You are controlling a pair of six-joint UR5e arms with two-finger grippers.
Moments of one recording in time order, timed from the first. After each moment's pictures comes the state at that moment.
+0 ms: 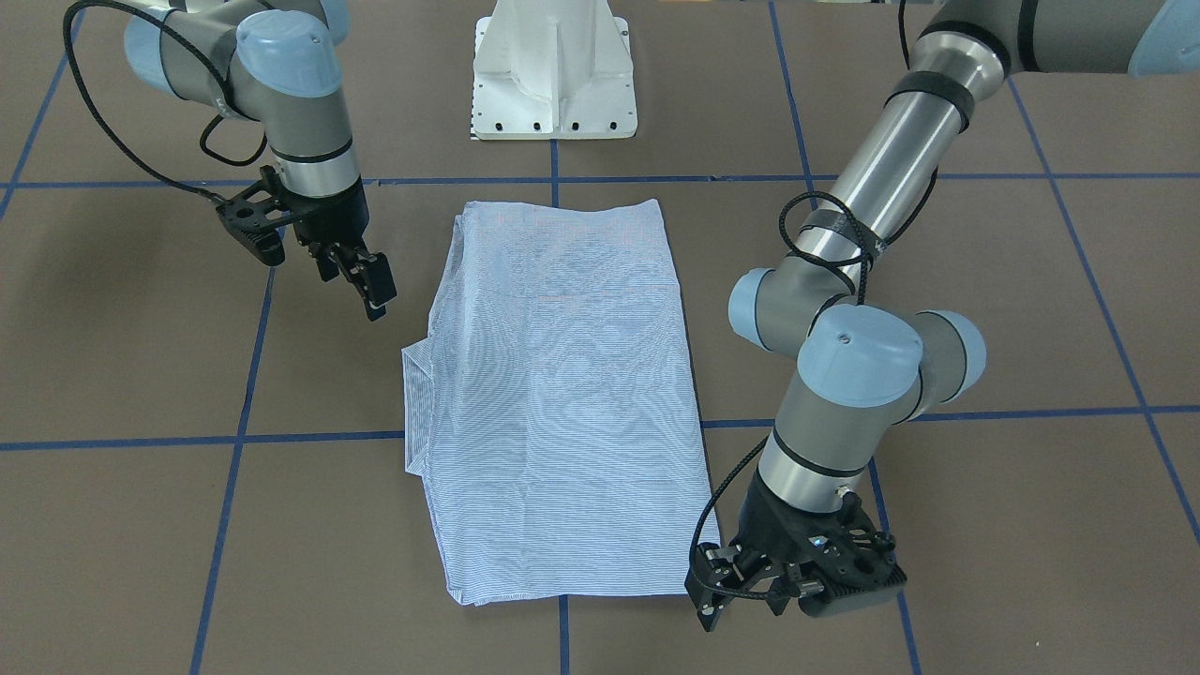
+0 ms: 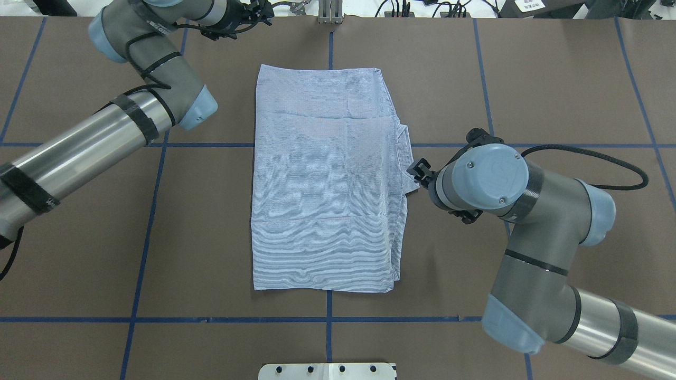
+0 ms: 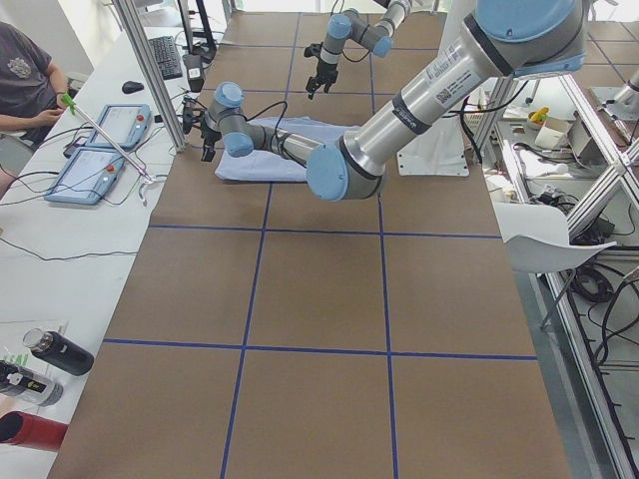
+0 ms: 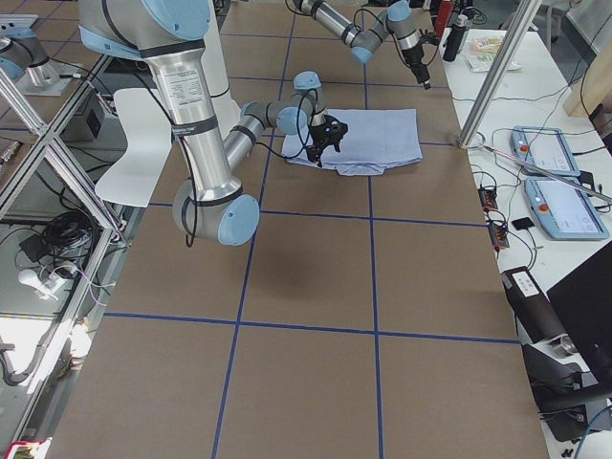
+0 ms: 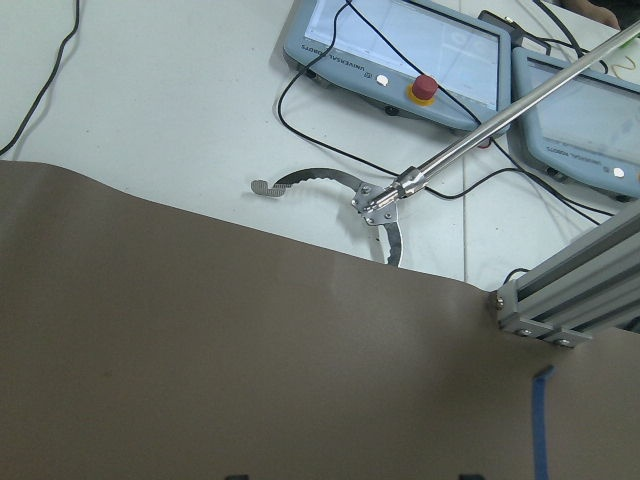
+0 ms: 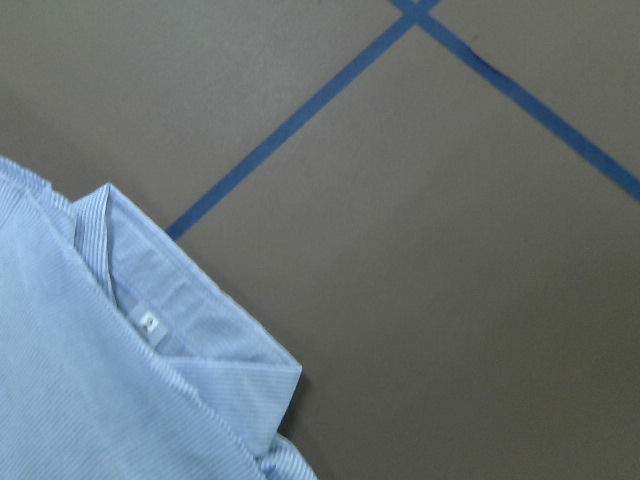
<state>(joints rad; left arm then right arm) -0.93 -2.46 -0.99 -2.40 -1.90 -1.31 0.48 -1.18 1.93 -1.56 1.62 1.99</state>
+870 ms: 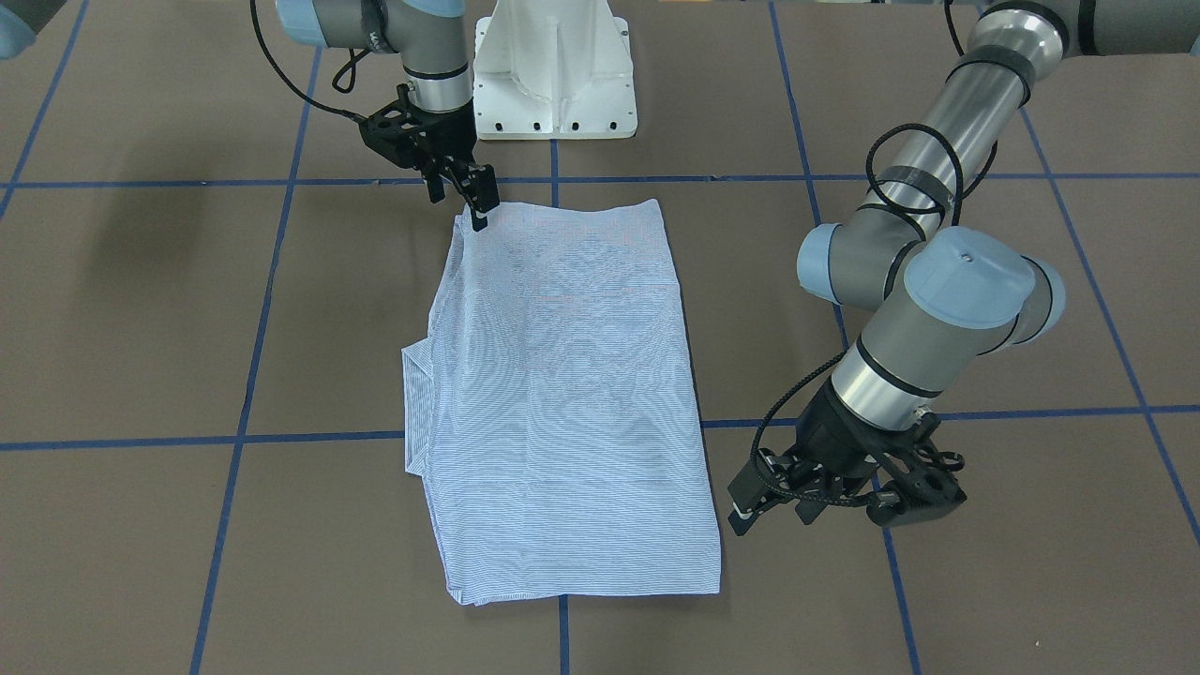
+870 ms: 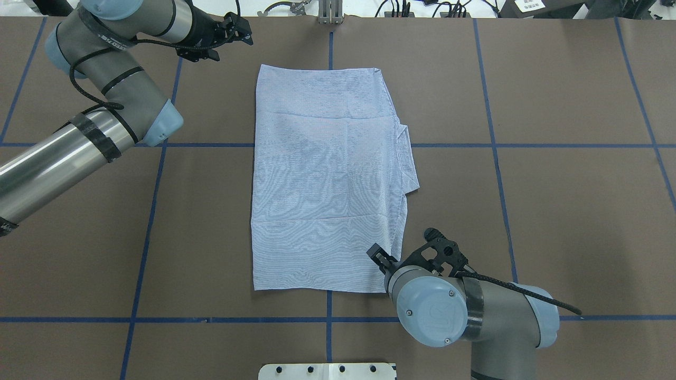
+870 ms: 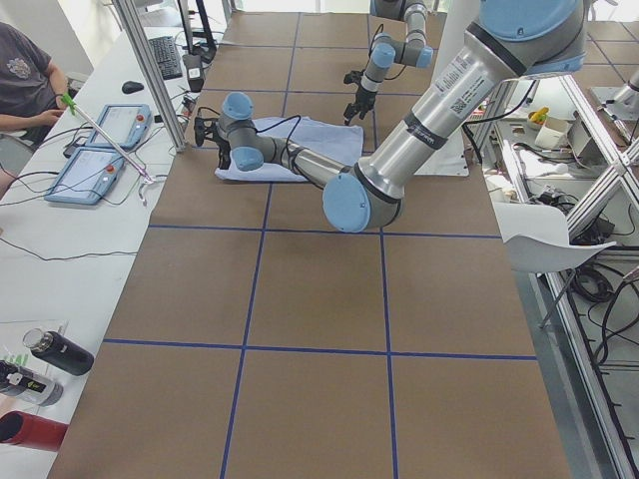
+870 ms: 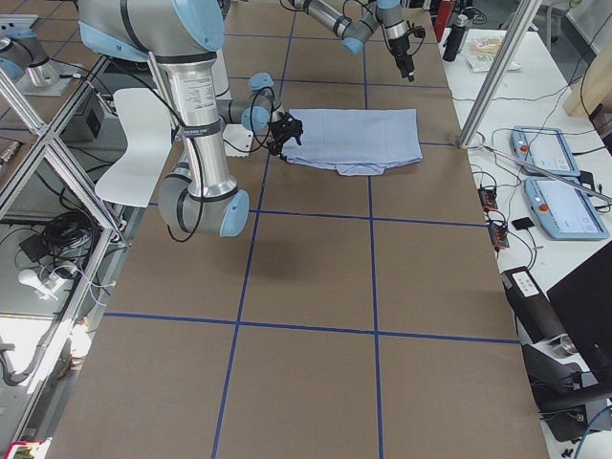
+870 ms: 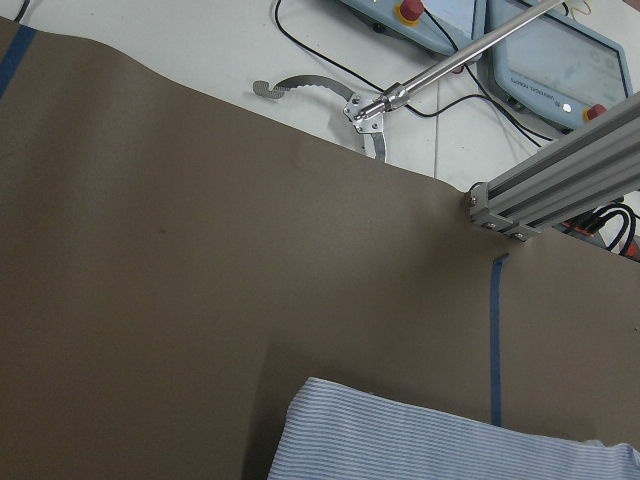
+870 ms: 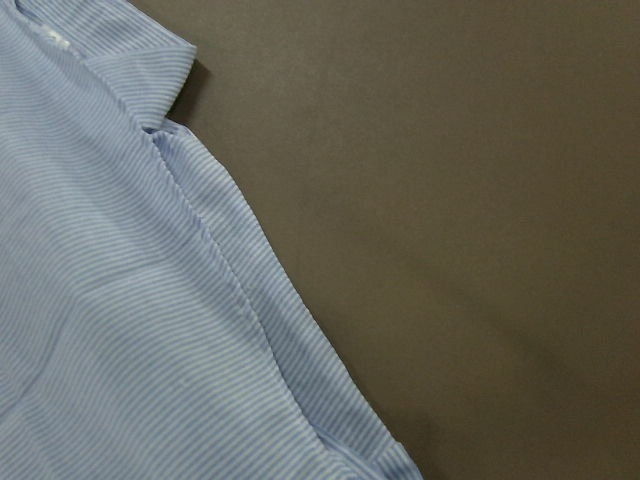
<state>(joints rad) -0.94 -2.34 -1.13 -2.40 -1.99 -1.35 0.17 -1.19 1.95 -1.56 1.39 2.24</state>
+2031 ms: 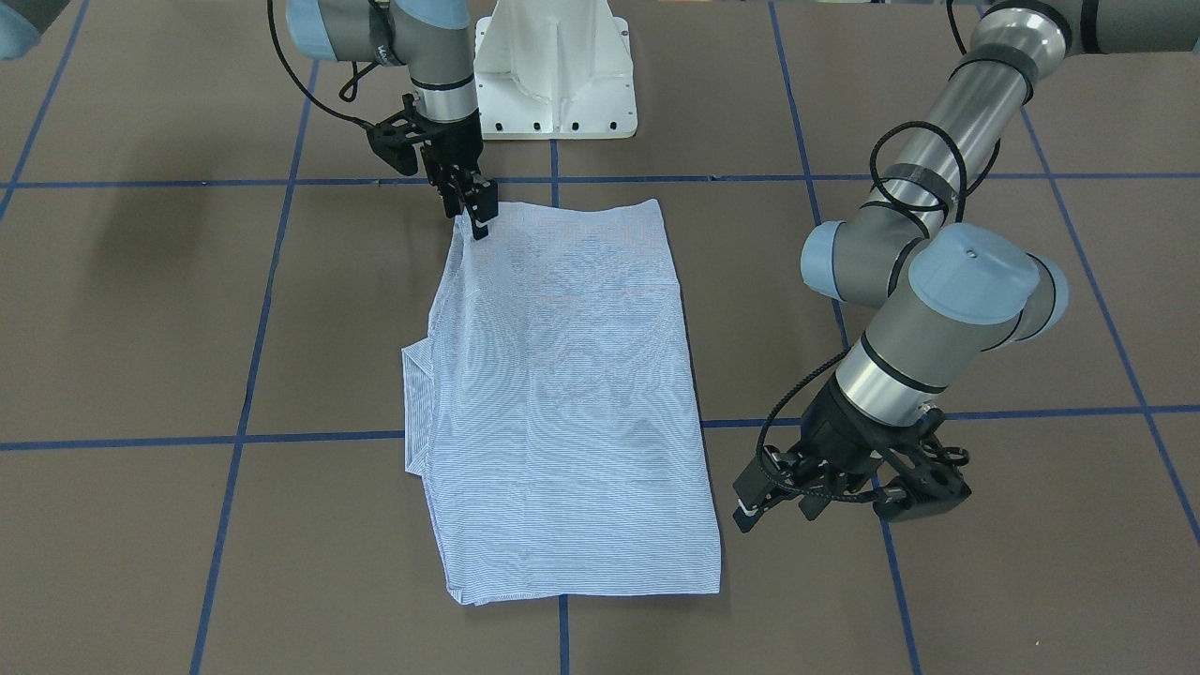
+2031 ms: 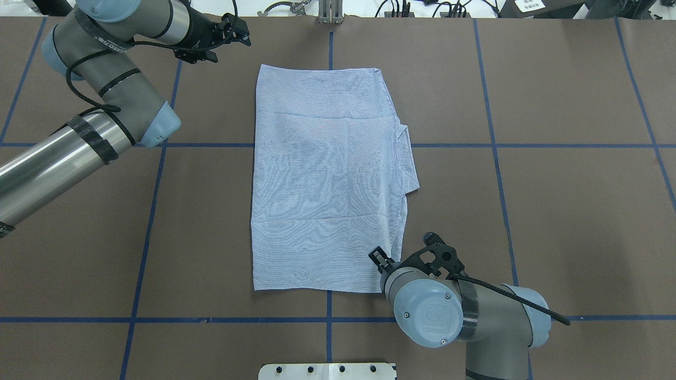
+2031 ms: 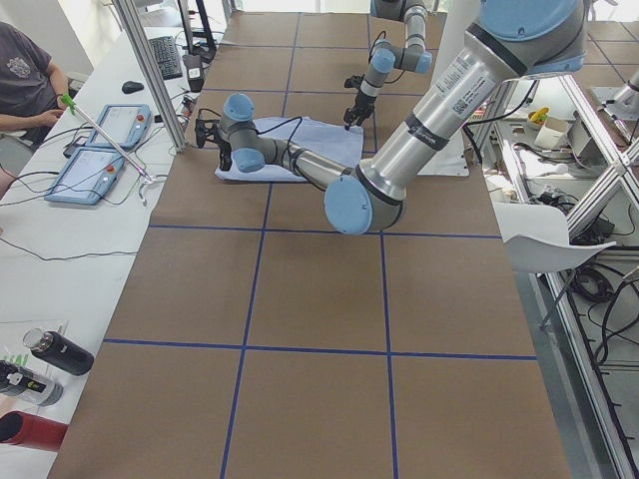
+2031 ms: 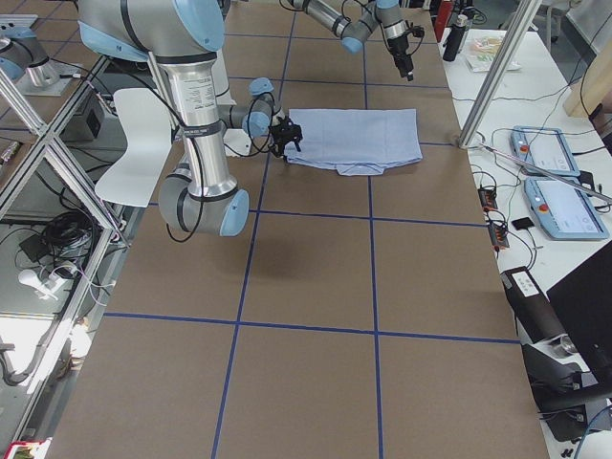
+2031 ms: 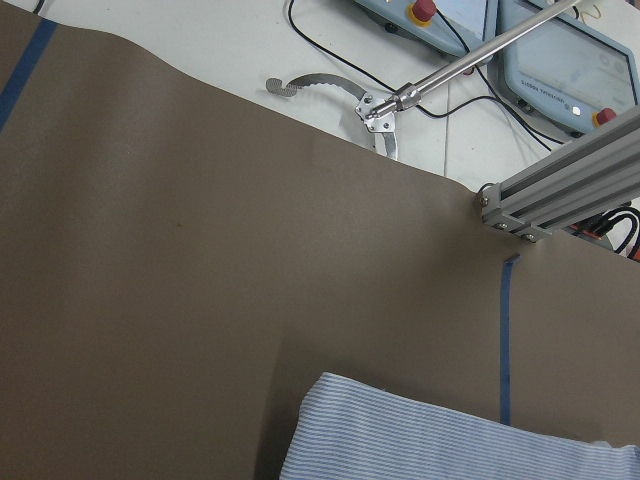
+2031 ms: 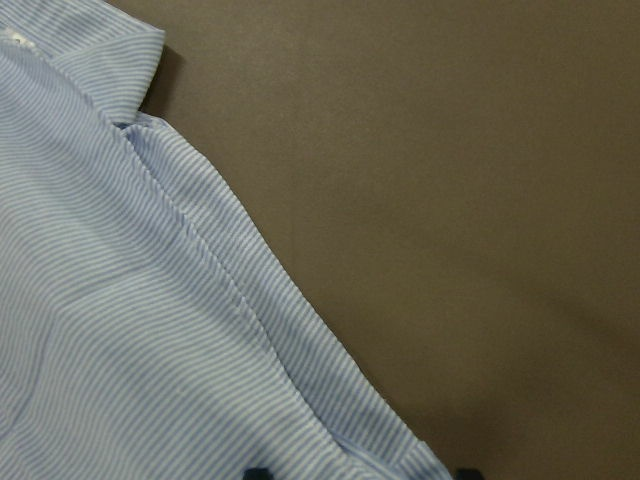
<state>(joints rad) -0.94 -2.32 -1.15 -2.40 -1.99 -1.37 0.18 -1.18 1.89 -1.49 1.38 2.33</state>
